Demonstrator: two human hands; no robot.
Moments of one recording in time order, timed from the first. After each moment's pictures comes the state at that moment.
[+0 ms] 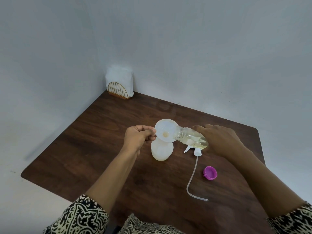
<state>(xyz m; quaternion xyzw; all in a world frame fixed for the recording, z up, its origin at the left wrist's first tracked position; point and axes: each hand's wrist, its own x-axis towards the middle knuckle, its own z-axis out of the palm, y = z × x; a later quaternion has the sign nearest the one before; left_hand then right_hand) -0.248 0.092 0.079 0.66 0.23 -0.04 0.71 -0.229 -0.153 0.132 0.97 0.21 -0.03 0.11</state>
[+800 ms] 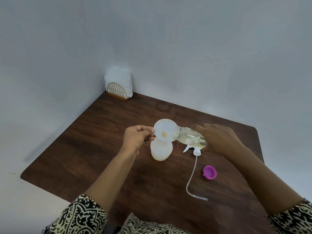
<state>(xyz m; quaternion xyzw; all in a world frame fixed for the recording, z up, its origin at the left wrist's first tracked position) -0.248 0.091 0.079 0.67 0.24 -0.03 0.71 -0.226 -0.155 0.128 0.97 0.21 -0.03 0.11</state>
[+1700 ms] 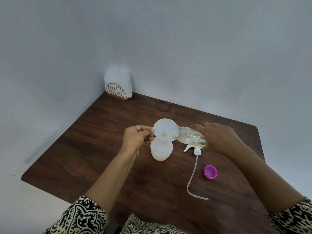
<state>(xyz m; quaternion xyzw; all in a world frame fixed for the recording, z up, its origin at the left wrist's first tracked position) -0.248 0.090 0.081 0.67 0.24 -0.03 0.70 -0.224 -0.155 0.129 0.97 0.21 -0.04 0.11</state>
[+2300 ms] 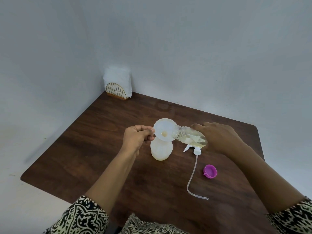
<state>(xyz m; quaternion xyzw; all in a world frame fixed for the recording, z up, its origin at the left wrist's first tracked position) -0.248 0.091 0.078 0.67 0.24 -0.03 0.71 -0.225 -0.154 0.132 0.97 0.20 -0.05 0.11</state>
